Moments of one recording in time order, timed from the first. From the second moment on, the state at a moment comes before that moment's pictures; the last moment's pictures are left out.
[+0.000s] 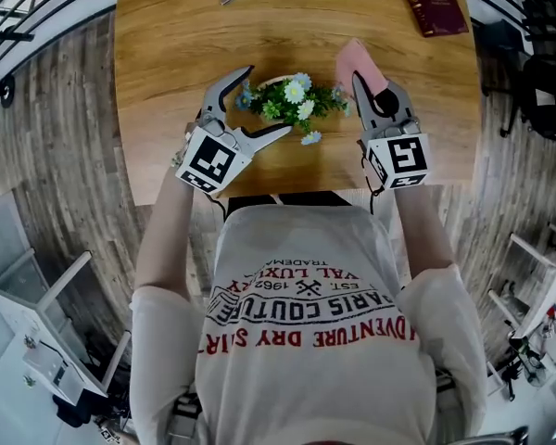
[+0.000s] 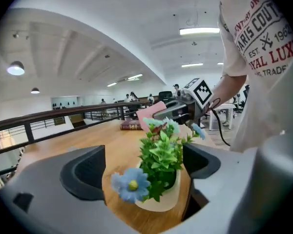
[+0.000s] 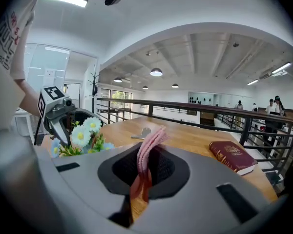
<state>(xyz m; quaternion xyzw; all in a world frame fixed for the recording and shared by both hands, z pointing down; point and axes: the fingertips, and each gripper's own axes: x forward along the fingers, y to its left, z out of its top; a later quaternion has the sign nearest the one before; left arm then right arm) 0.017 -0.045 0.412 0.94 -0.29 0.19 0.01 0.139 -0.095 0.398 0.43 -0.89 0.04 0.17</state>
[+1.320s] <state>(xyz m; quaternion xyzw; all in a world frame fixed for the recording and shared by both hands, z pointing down) -0.066 -0.046 0.241 0.82 -0.56 0.05 -0.03 0.087 -0.068 0.270 0.38 -0.92 -0.02 0.06</state>
